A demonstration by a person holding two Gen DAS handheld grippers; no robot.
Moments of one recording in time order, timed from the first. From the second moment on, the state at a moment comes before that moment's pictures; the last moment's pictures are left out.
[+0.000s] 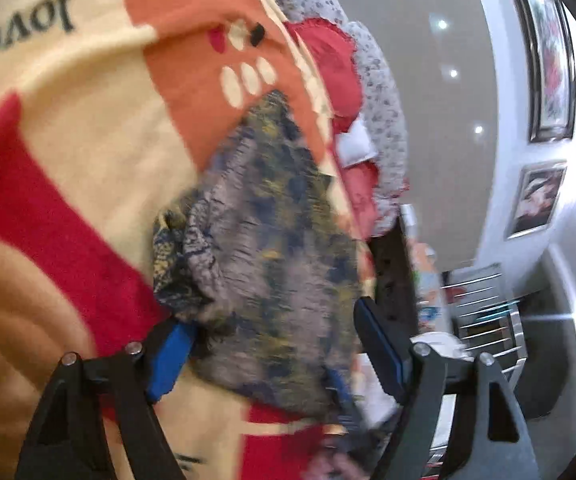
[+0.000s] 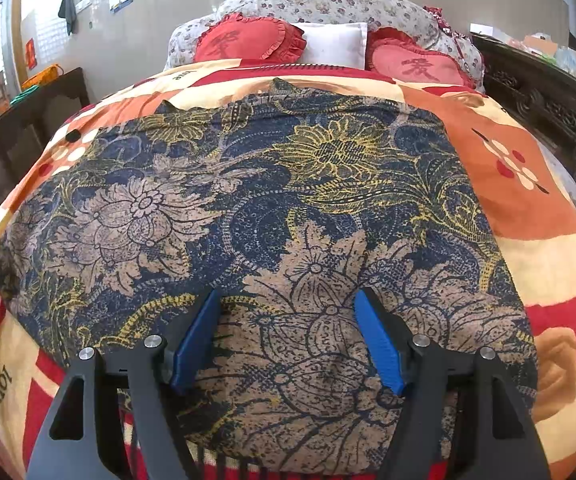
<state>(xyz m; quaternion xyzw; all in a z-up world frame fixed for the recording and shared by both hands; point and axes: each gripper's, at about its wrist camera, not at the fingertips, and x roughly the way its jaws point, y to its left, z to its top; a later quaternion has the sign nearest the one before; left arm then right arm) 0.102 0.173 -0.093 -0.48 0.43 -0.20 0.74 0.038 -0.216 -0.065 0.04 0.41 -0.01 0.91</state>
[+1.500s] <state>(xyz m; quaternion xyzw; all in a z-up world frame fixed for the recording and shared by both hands) 0.103 0.156 -0.095 -0.39 0.41 -0.16 0.81 0.054 -0.204 -0.032 0.00 0.44 -0.02 0.90</state>
